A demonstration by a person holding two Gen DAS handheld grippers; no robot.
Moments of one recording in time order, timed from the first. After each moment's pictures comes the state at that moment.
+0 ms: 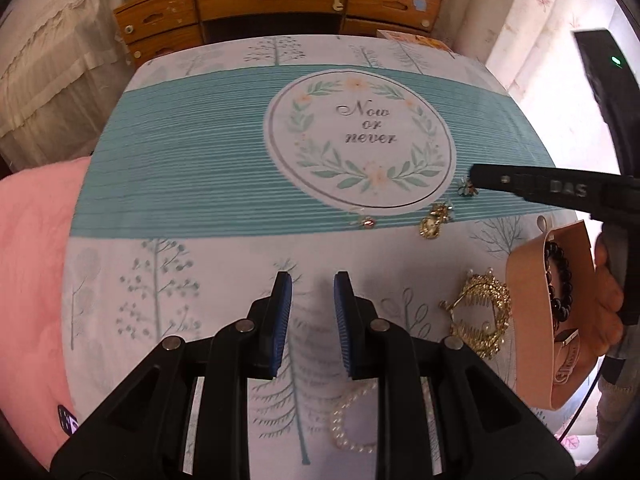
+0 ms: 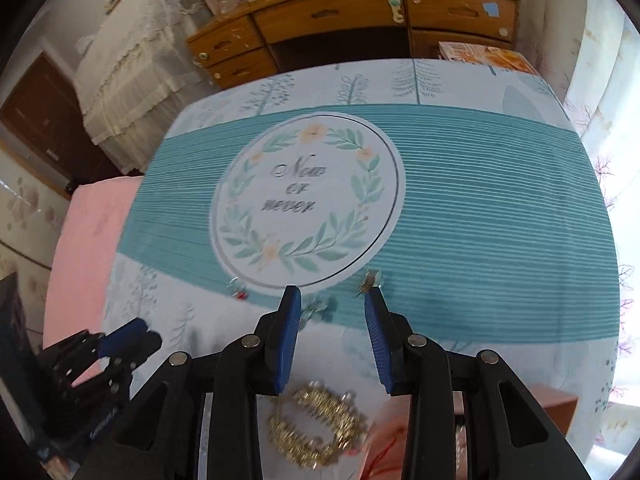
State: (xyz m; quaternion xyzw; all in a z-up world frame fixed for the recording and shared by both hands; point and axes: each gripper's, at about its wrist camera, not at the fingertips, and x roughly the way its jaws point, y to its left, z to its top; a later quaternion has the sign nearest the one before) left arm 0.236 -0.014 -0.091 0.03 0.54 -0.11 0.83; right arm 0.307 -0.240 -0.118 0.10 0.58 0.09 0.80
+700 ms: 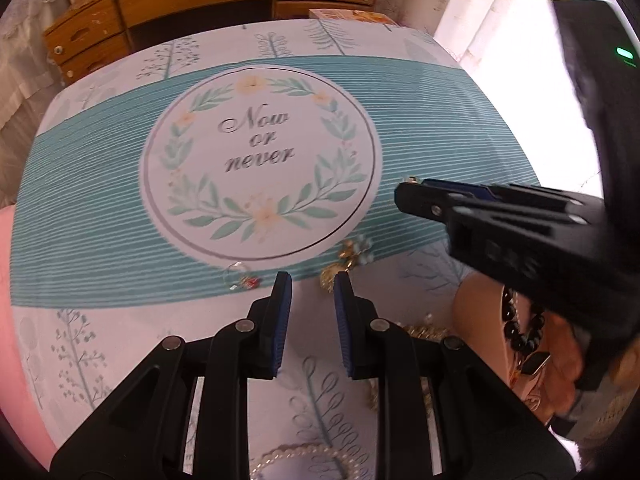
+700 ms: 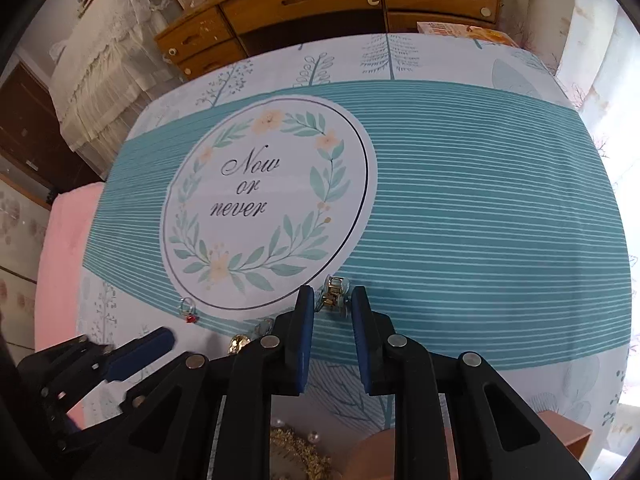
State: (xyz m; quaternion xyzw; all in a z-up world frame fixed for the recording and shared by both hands) left arm 0.282 -0.094 -0.110 0.05 0.57 -0.20 0.80; right arm 0.329 -0.248 -0.159 0.11 0.59 0.06 0.80
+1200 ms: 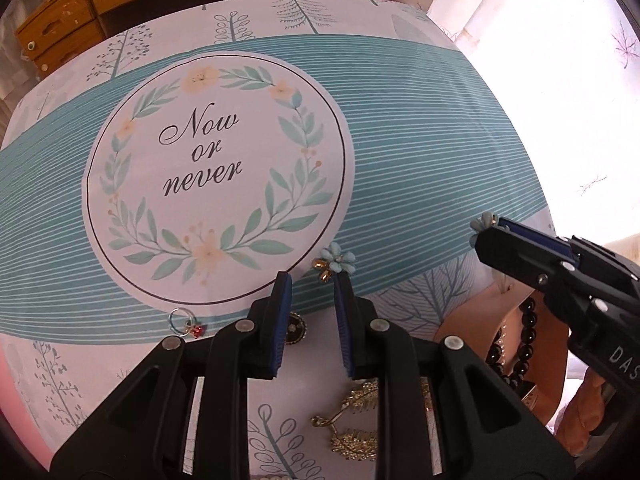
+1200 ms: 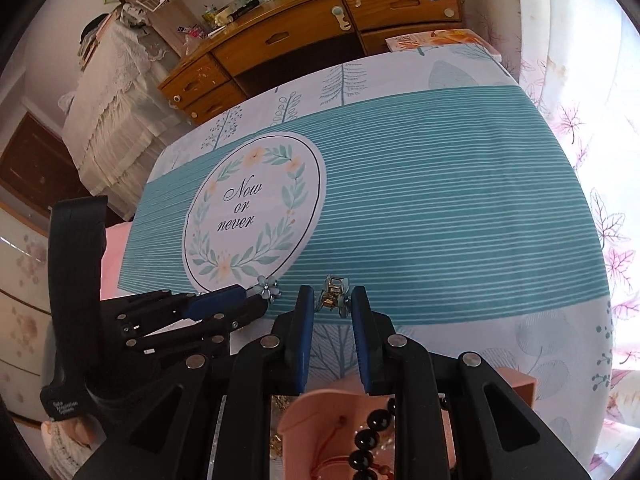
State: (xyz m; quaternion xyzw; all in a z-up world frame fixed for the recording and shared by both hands) left arm 0.313 -0.135 -0.126 0.06 0.61 -0.21 0.76; right arm 0.278 -0.316 -0.127 0.19 0.55 0.06 0.81
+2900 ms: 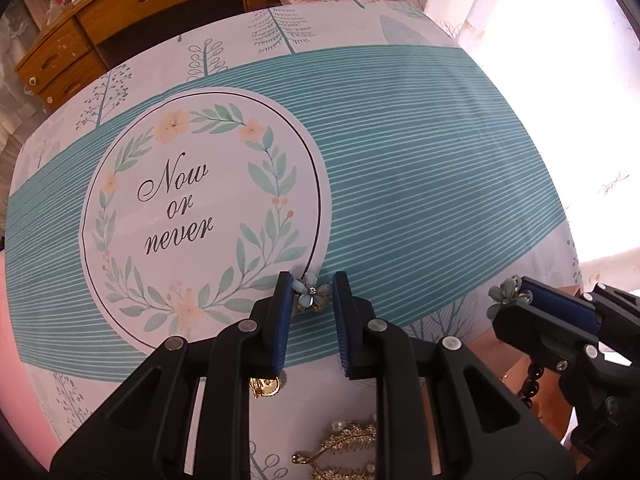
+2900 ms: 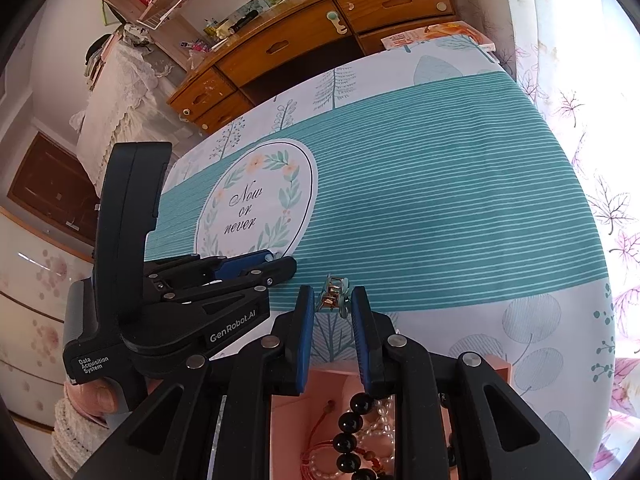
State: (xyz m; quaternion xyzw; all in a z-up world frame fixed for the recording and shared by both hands) left arm 0.327 -0.187 -0.128 0.11 0.59 -0.19 0.78; right arm 0.260 -0.339 -0.125 0.24 0.53 0.07 0.81
